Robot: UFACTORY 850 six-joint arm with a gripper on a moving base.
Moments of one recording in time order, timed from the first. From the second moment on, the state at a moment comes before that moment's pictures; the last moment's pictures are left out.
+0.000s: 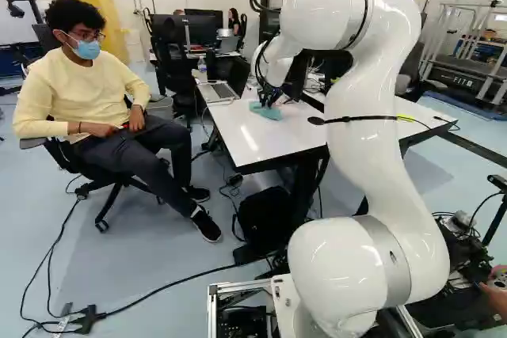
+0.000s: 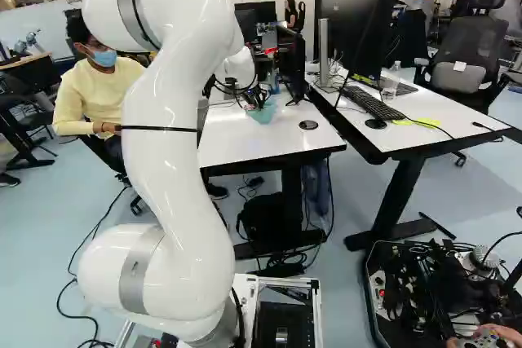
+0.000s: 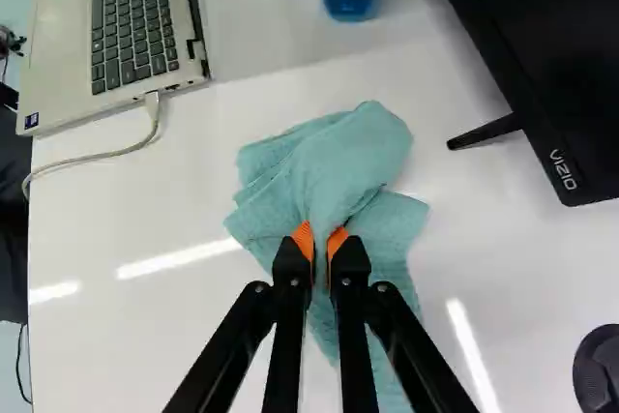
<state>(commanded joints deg) -0.6 -33.8 -80.0 1.9 -10.1 0.0</state>
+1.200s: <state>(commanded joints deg) -2.6 -21.9 -64.2 1.9 -10.1 0.0</state>
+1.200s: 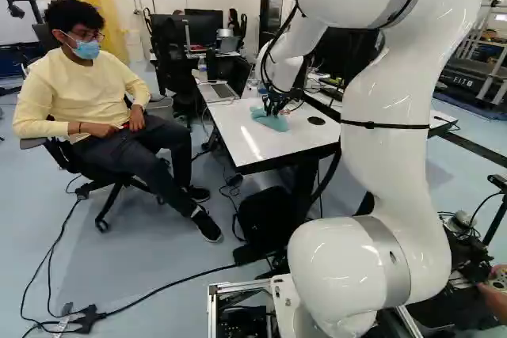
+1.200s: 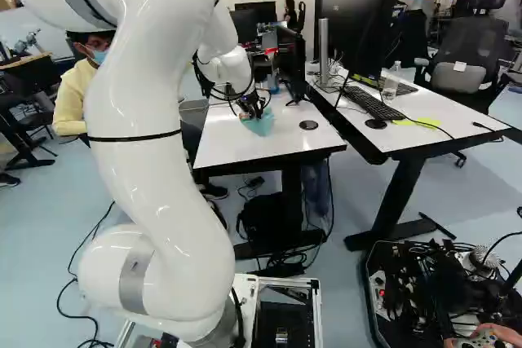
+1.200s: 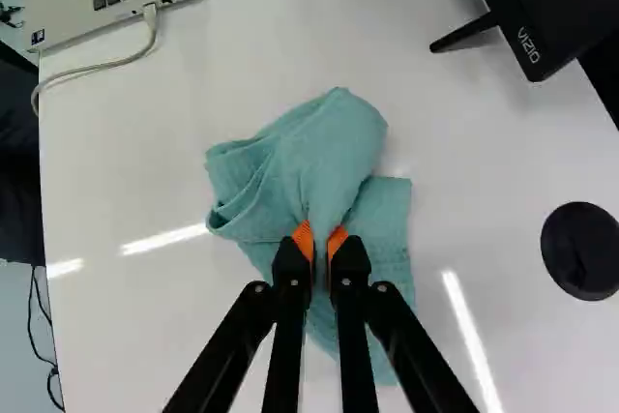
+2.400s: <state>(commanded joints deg) -10.8 -28.7 -73.0 1.9 -10.1 0.0</state>
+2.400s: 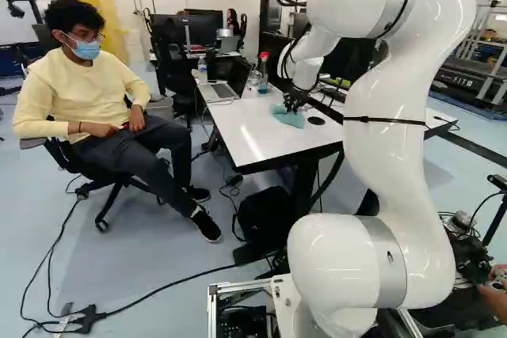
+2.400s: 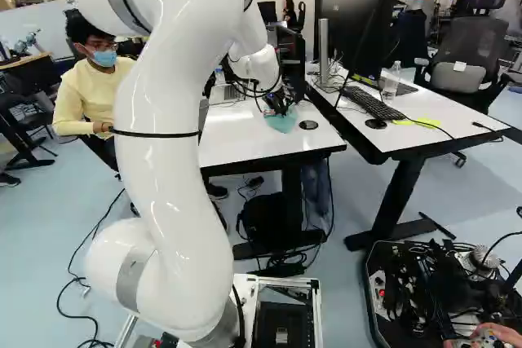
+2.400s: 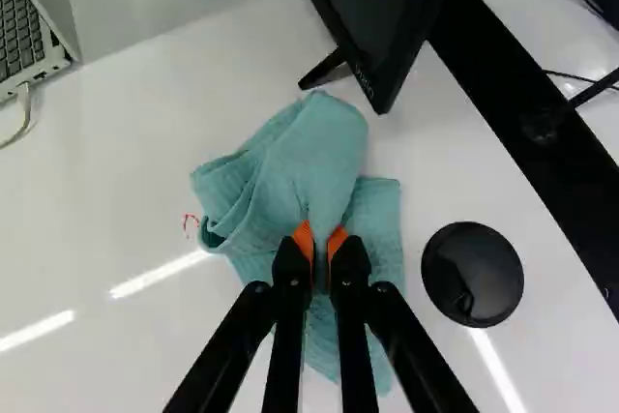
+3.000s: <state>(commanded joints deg) -9.6 -29.5 -74.4 1.9 -10.1 0.0</state>
